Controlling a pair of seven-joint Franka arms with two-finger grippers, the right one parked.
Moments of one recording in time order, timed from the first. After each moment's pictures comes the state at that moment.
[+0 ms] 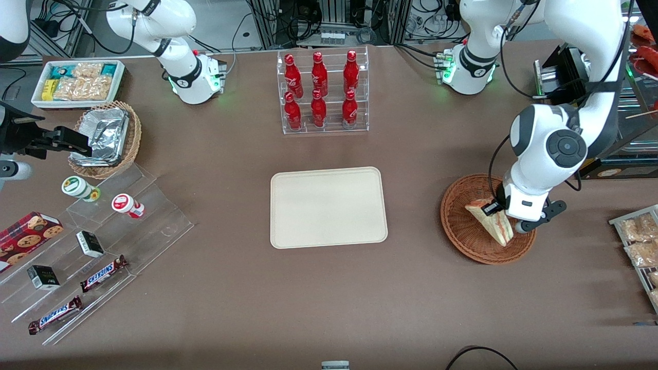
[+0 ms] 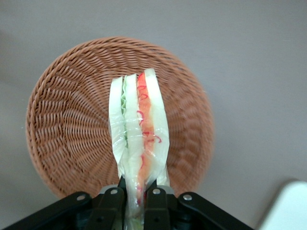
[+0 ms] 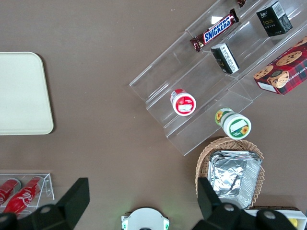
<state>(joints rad) -0.13 0.19 -0.06 -1.97 0.07 2.15 -0.68</state>
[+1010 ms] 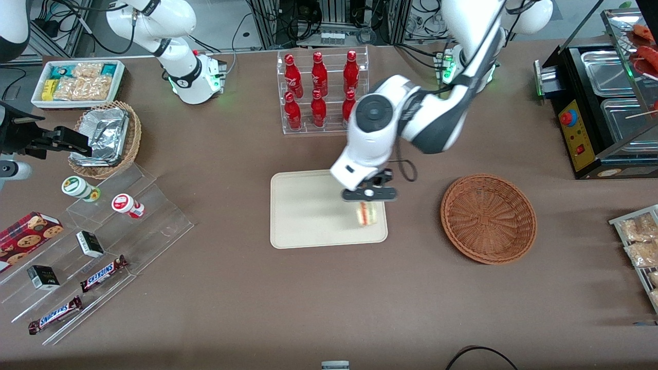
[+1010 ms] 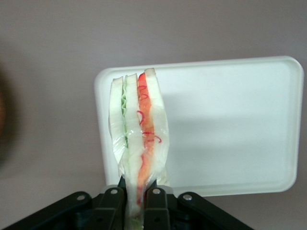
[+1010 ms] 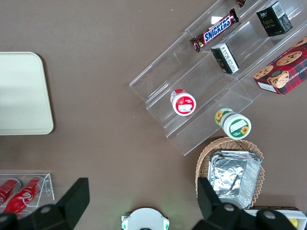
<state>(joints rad) -0.67 0.48 -0.08 -1.55 0.03 2.02 -0.72</state>
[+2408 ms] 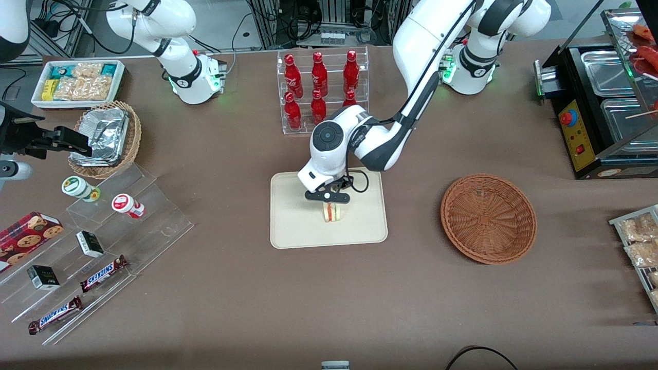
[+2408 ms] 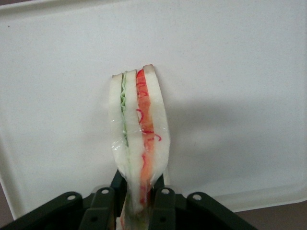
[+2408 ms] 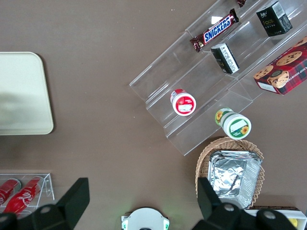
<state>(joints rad) -0.78 0.70 -0.07 -1.54 0.00 2.22 -0.73</state>
